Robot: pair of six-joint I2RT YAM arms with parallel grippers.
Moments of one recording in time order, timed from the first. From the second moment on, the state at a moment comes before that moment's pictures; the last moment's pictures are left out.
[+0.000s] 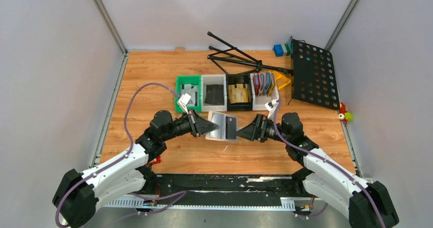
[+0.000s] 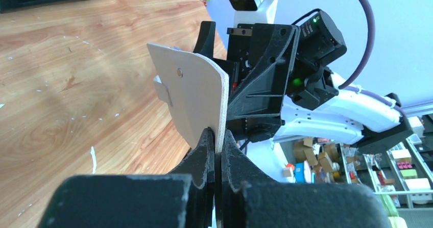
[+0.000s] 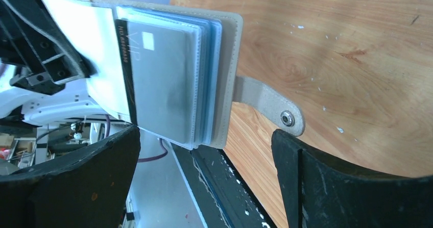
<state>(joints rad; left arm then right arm) -0.69 0.88 0.42 0.38 0.44 -0.95 0.49 0.88 0.32 0.24 -0.61 0.85</state>
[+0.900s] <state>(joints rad) -0.69 0.94 0.42 0.66 0.48 -1.13 0.49 0.85 0.28 0.48 -0.65 1.17</state>
